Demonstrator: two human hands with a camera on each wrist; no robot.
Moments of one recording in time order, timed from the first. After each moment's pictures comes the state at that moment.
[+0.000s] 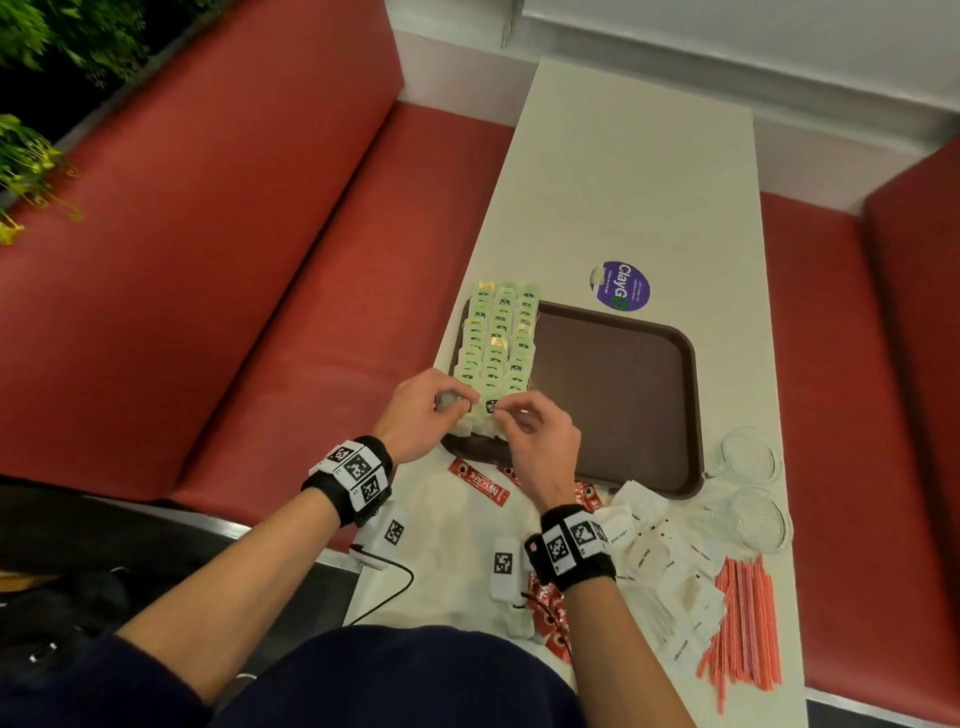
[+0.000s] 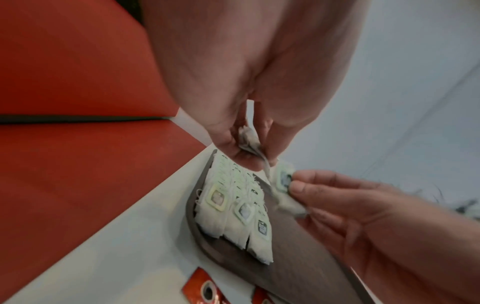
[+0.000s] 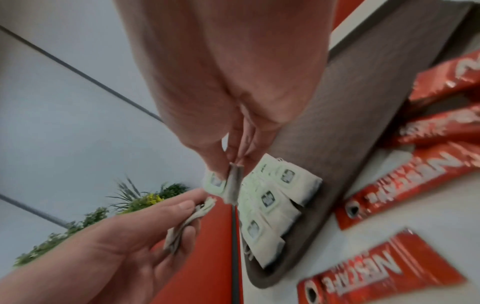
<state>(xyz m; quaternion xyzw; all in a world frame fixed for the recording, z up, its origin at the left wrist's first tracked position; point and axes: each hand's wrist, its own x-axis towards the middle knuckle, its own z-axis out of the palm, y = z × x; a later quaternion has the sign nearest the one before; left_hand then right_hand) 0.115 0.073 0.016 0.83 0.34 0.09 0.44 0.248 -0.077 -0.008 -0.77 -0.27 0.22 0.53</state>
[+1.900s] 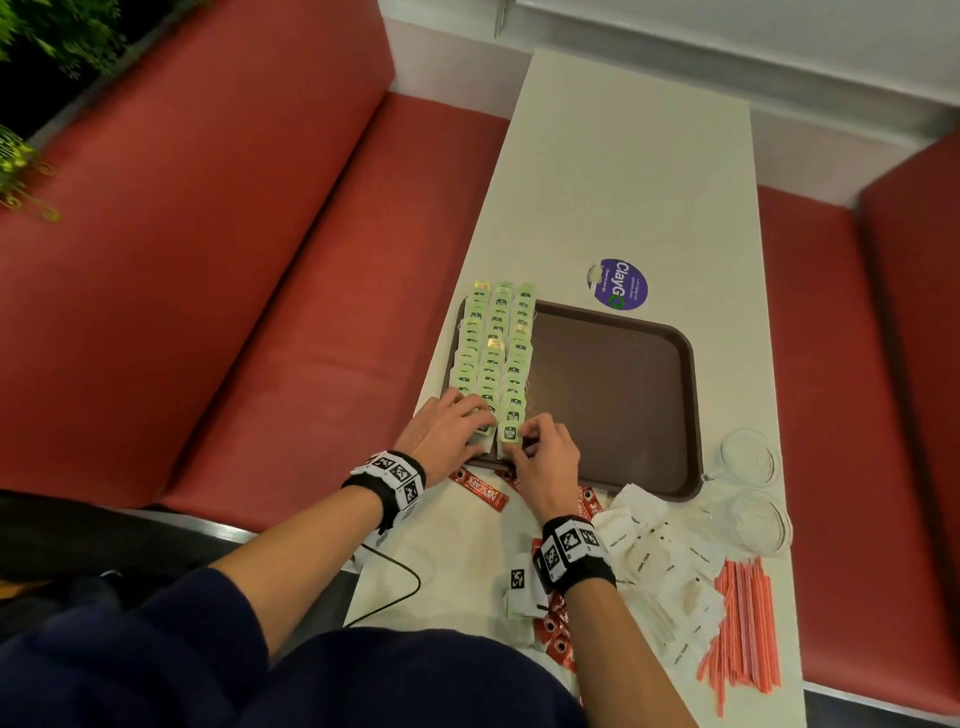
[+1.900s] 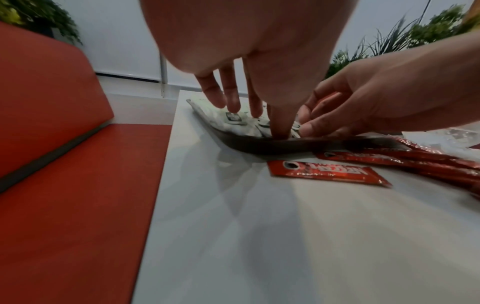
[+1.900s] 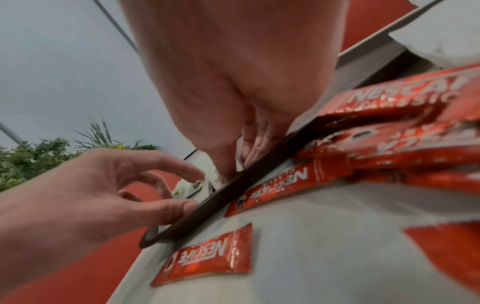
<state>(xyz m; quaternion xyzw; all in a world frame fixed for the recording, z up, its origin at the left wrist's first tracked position) 0.137 0.061 -0.040 0.97 0.17 0.01 0.19 0.264 -0.094 -0.072 -0.87 -0.29 0.20 0.35</state>
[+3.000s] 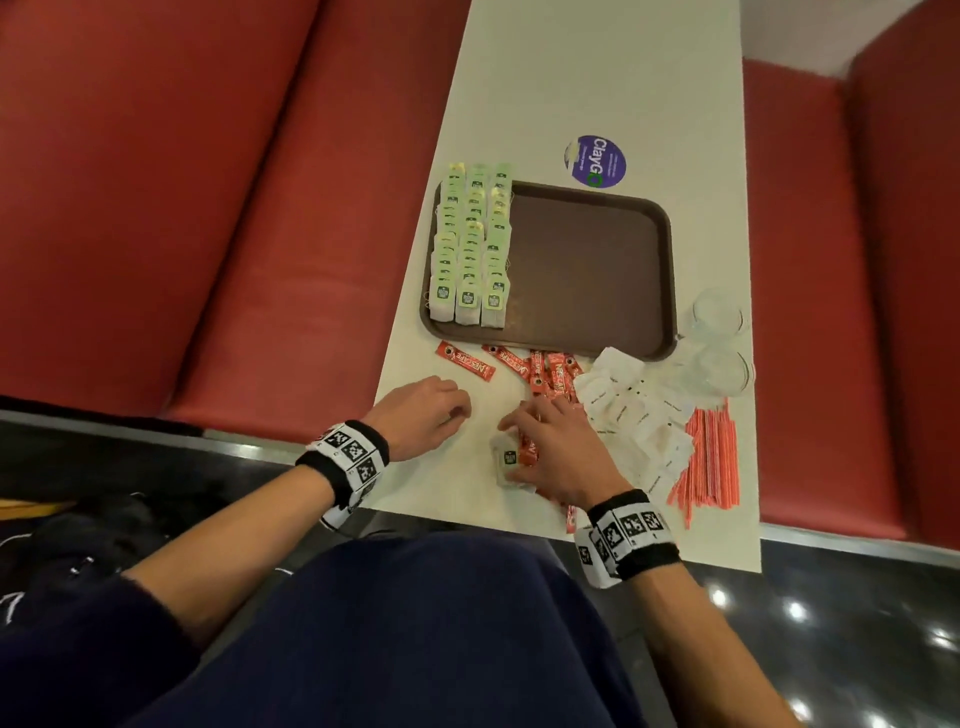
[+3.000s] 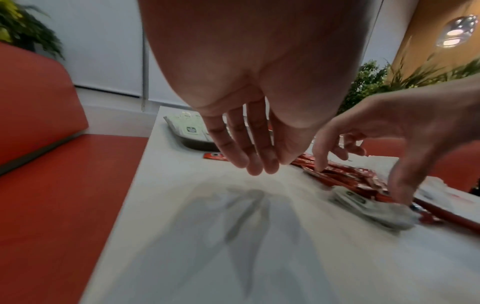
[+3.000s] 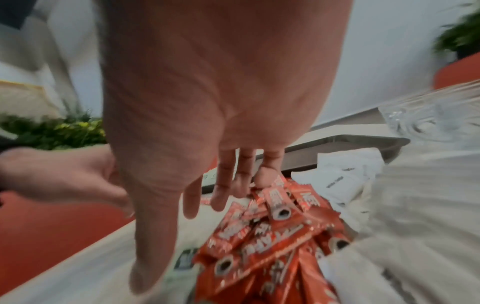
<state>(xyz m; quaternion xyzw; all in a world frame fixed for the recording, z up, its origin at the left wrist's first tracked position) 0.041 -0.028 -0.020 0.95 0.11 -0.13 0.27 0.201 -0.241 -0.011 -0.80 -0.54 0.26 0.03</state>
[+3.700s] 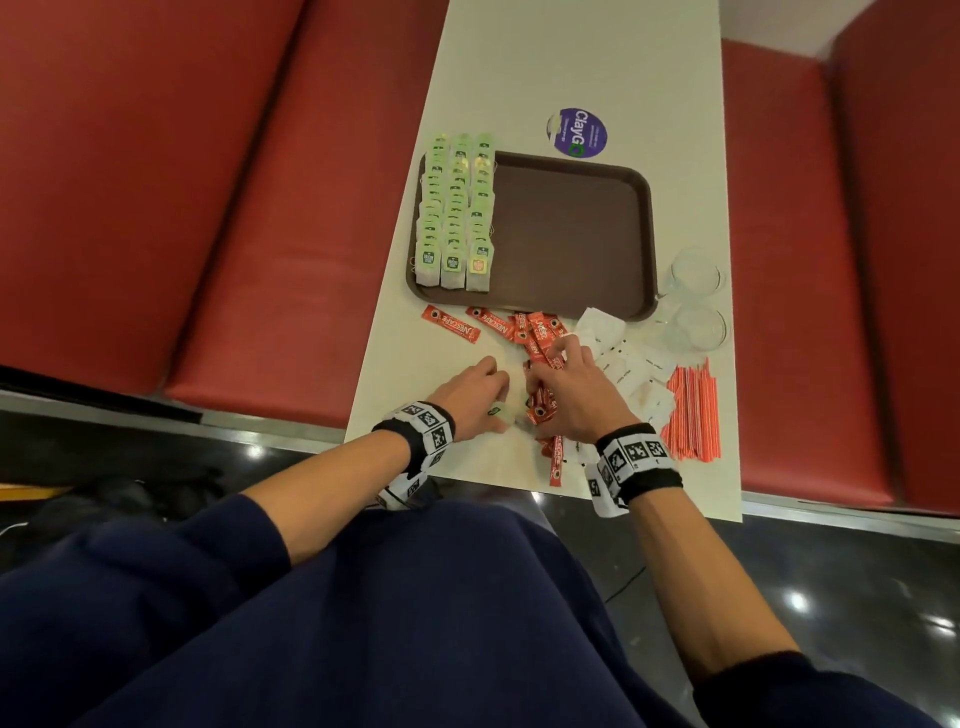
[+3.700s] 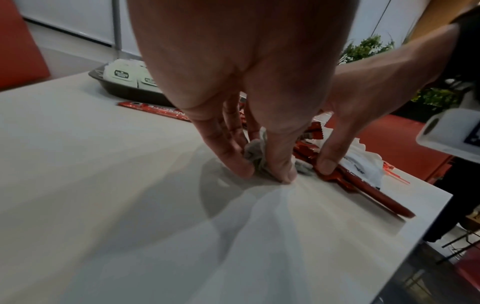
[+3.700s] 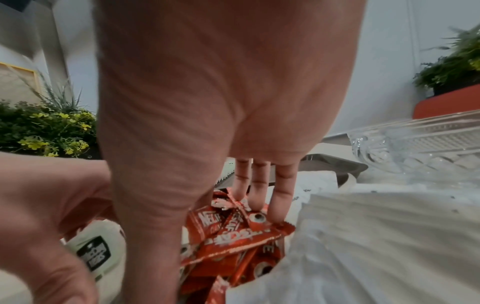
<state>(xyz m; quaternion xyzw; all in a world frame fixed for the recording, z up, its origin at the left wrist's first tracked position) 0.084 -0.118 -0.039 0.92 0.17 -0.17 0.31 0.233 -0.269 -0.011 -0.83 -0.51 0.24 0.01</state>
